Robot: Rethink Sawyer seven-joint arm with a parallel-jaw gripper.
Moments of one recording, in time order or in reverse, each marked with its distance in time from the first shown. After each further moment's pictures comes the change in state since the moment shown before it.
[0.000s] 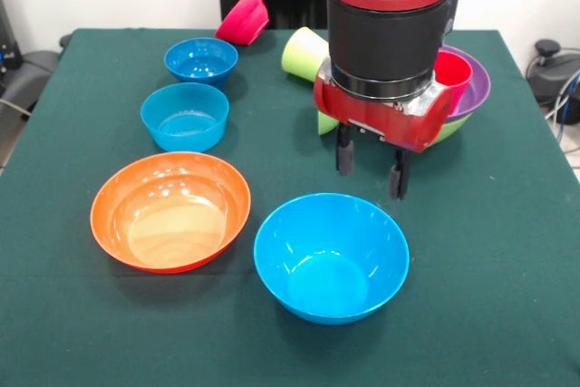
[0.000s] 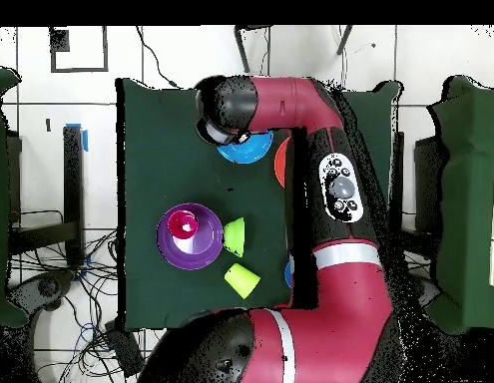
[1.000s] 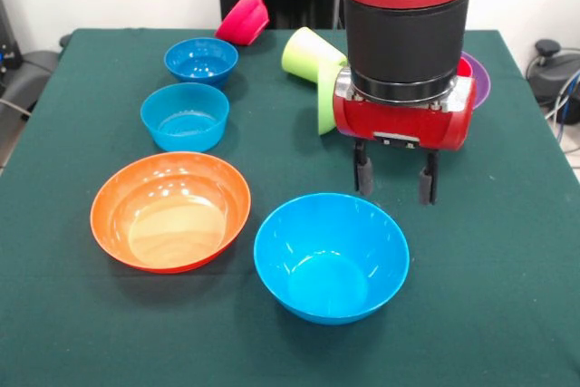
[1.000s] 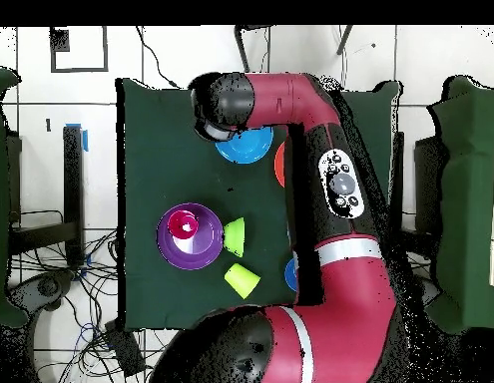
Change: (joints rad) arm -0.033 0.002 0.092 0.004 -0.030 -0.033 -0.286
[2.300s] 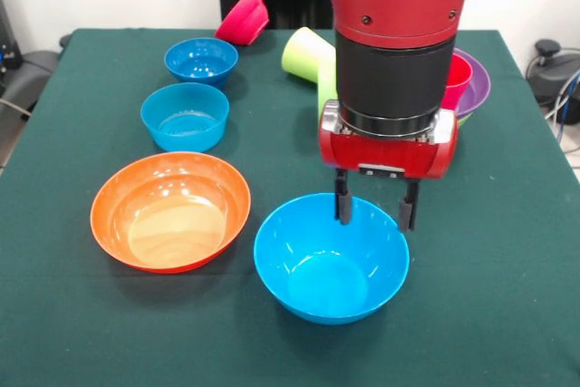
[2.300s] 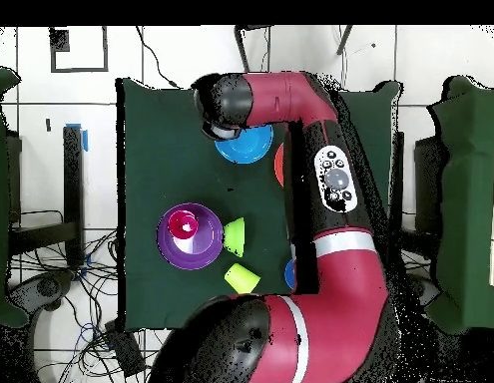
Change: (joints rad) arm 0.007 0.051 0.001 -0.066 -0.080 0.000 -0.088
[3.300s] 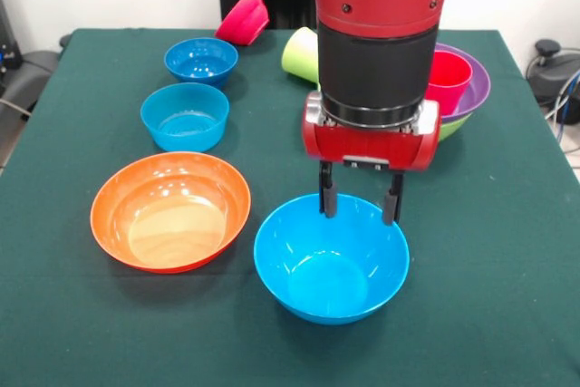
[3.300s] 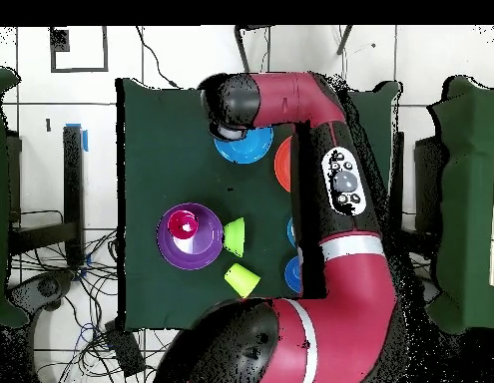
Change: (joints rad) arm -0.017 -0.023 0.000 0.027 -0.003 0.000 -0.031
